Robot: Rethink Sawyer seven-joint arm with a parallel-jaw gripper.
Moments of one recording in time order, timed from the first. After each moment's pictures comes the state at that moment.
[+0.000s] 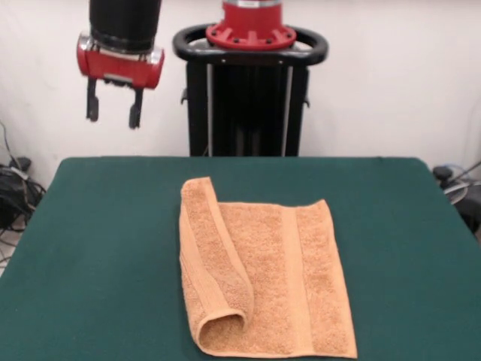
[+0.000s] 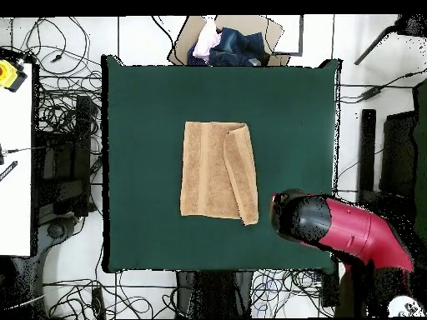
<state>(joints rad) -0.53 -0.91 -0.01 1.81 -0.32 0.63 1.39</state>
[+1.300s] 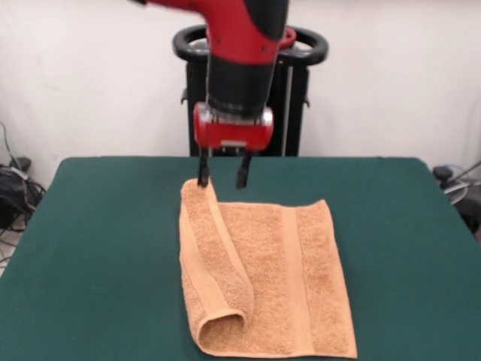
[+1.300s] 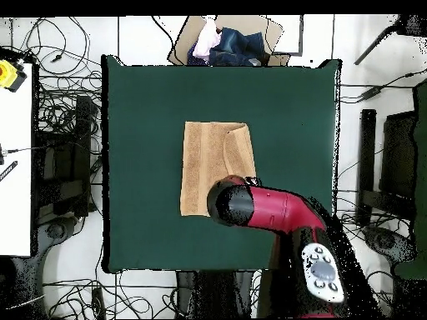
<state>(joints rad) -0.33 -0.71 -0.01 1.85 -0.19 0.35 1.39</state>
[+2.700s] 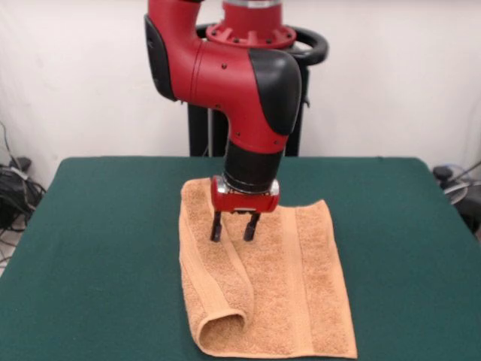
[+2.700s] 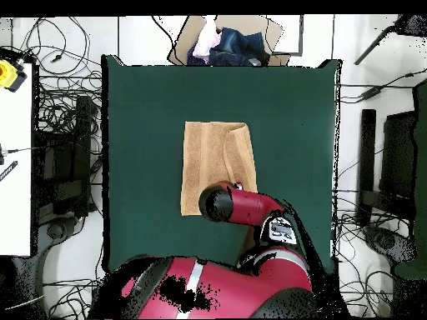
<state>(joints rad) -0.20 -0.39 -0.13 1.76 -0.10 0.14 1.39</state>
